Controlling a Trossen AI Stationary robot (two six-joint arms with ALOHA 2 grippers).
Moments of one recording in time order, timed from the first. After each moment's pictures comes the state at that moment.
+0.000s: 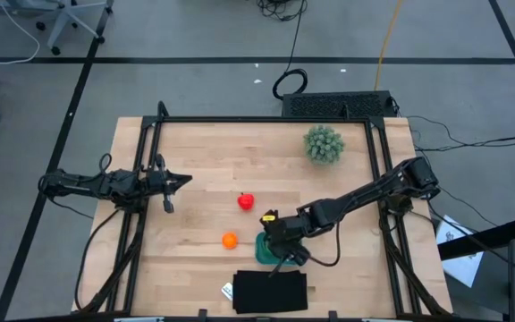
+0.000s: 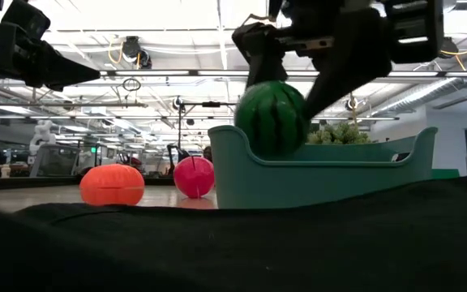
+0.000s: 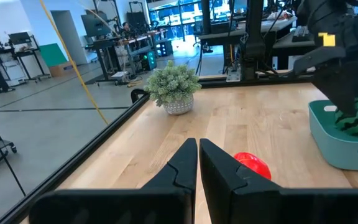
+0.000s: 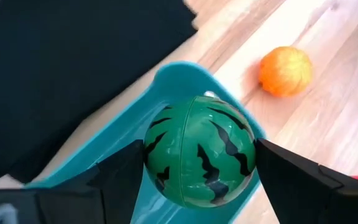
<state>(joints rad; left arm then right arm) -0.15 0.02 0.10 -0.14 -0.41 0.12 0.33 1.80 1.23 -0.37 -0.07 -0.46</state>
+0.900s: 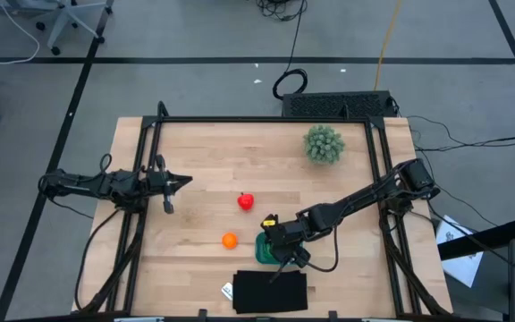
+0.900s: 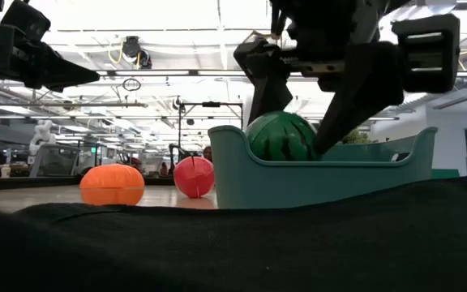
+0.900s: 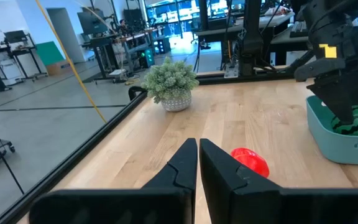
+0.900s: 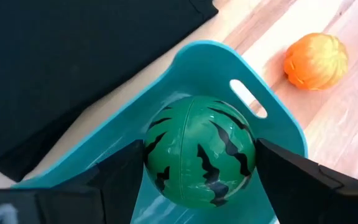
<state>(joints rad) -0.15 0.02 0.10 -0.15 -0.40 0.12 0.34 1.84 1.18 -0.31 -0.05 -0.48</state>
